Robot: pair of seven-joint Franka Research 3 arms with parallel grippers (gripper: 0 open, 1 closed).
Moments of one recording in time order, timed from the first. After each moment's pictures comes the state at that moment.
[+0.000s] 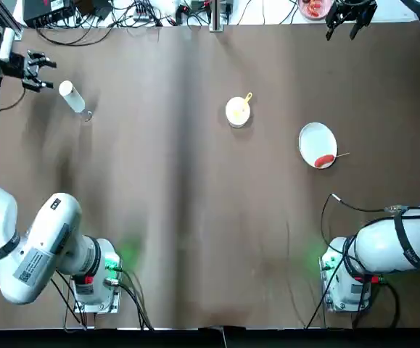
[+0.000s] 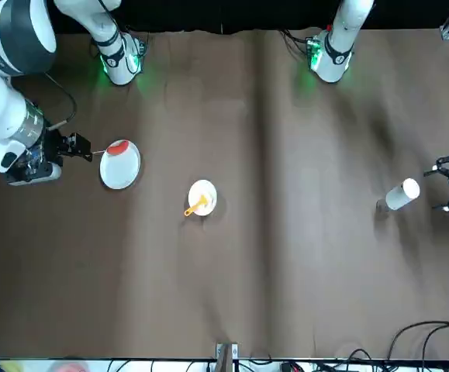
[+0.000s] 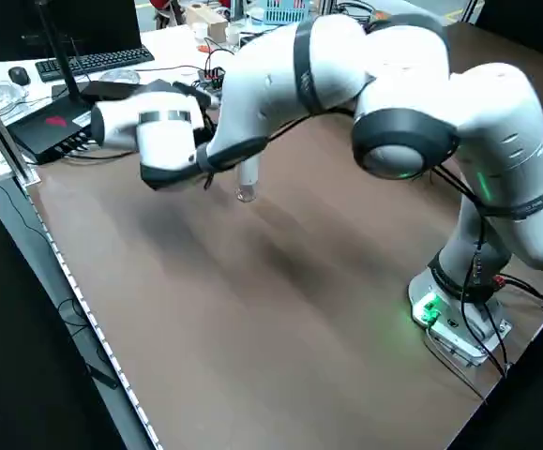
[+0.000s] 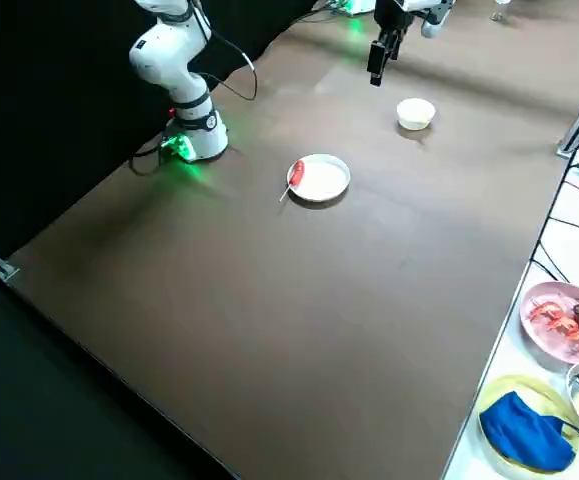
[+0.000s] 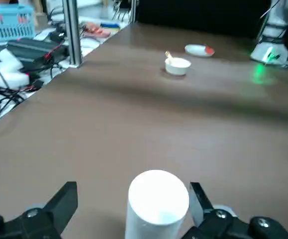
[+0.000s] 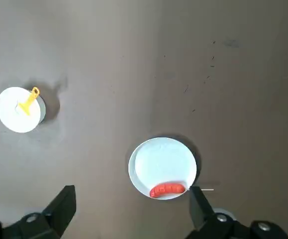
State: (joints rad) left arm 1.07 0.75 -0.53 -1.49 -0.58 1.56 2.11; right arm 0.10 0.05 0.01 -1.71 0.08 1.69 0.01
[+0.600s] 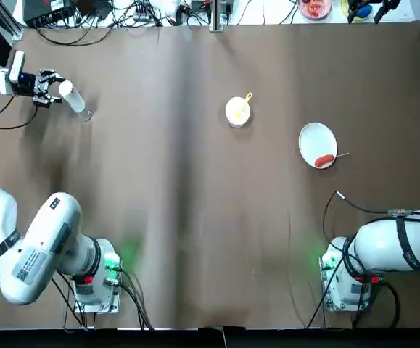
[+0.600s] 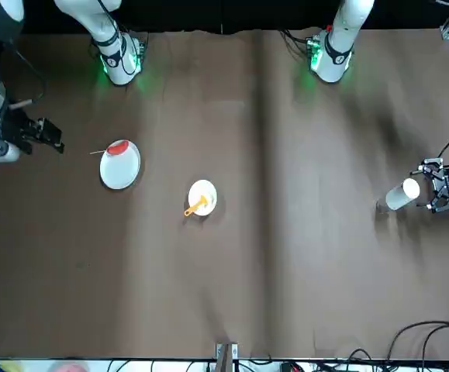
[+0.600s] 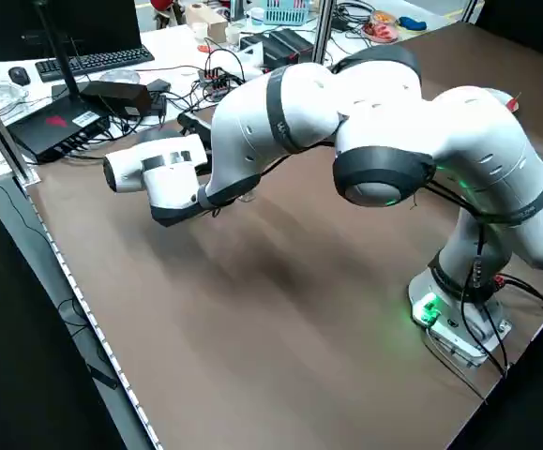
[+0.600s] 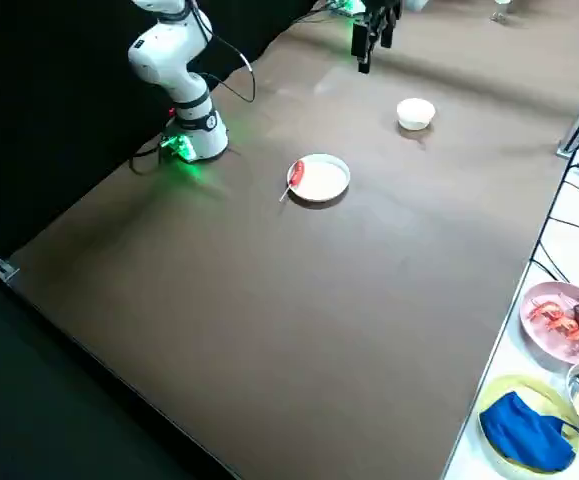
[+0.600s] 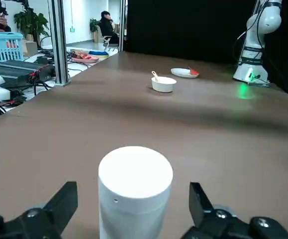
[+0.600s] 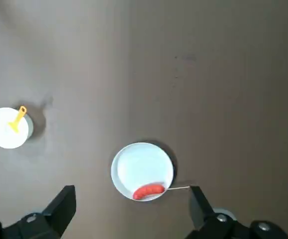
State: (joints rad) left arm 1.09 0.87 -0.53 -1.48 -0.60 1.51 2.20; right arm 0.05 -0.04 0.00 -1.69 0.03 1.66 0.03
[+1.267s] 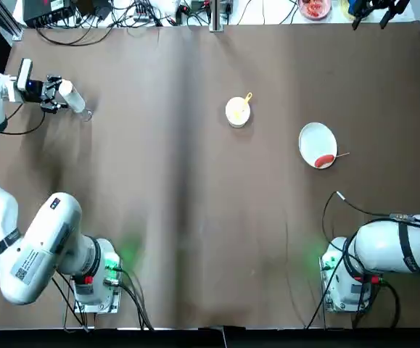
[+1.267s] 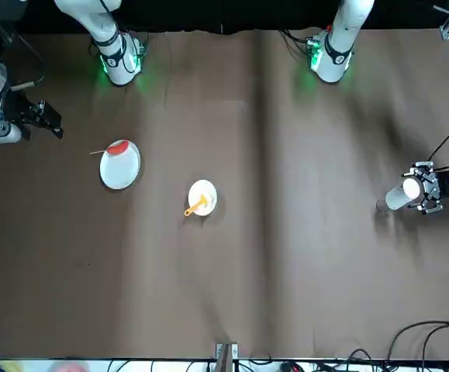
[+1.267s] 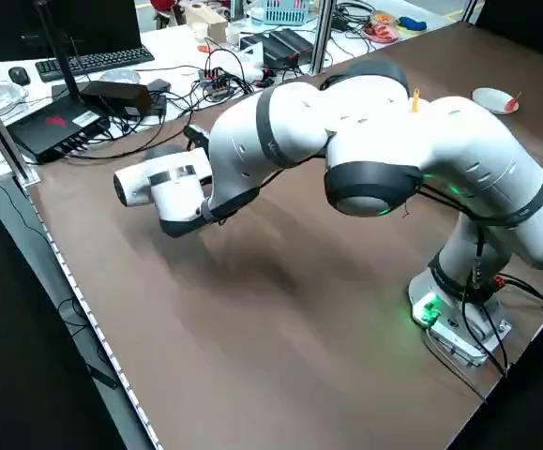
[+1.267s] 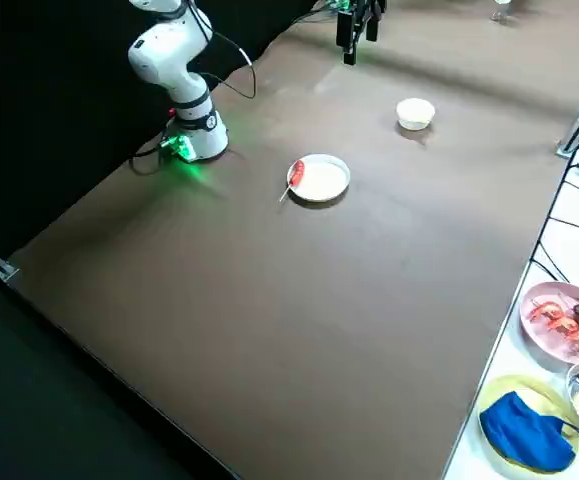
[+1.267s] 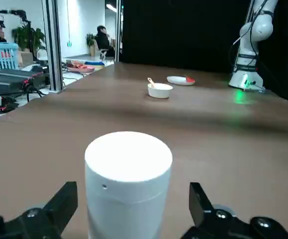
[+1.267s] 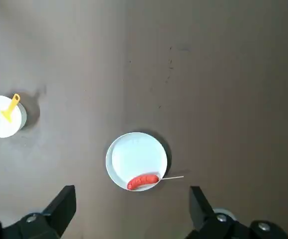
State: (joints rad) left arm 1.09 0.95 -0.53 -1.48 -0.62 1.51 2.25; right arm 0.05 -0.12 0.00 -1.77 0.00 1.66 0.03
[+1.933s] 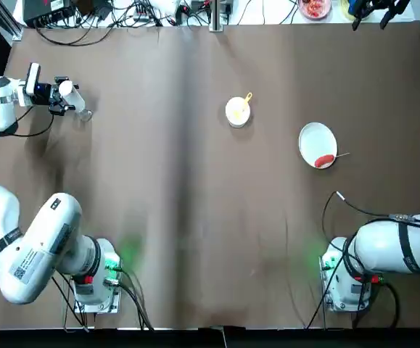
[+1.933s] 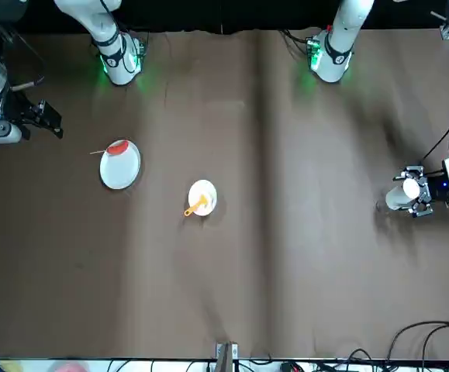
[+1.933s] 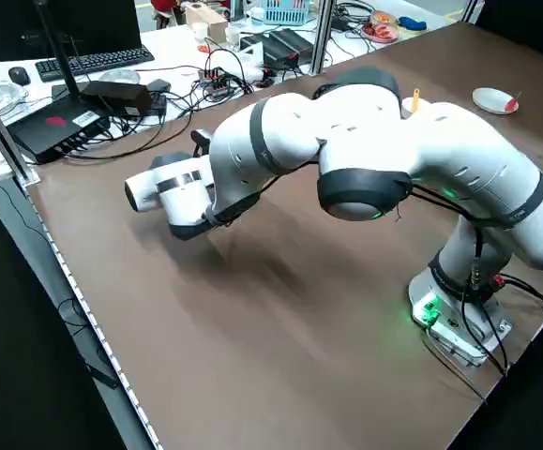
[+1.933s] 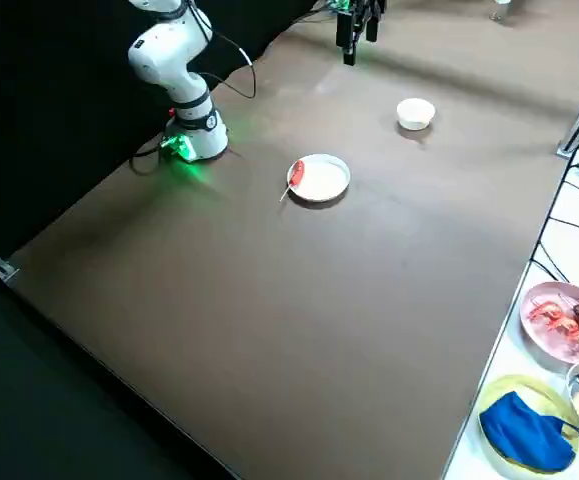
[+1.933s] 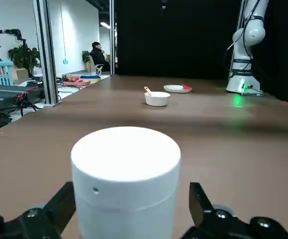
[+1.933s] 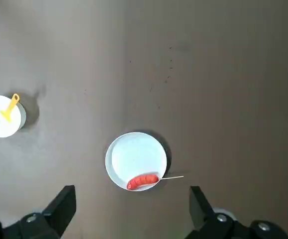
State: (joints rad) left arm 1.07 0.99 -0.53 -1.48 -0.63 1.51 2.33; right arm 0.05 -0.12 0.00 -1.77 0.00 1.66 0.03
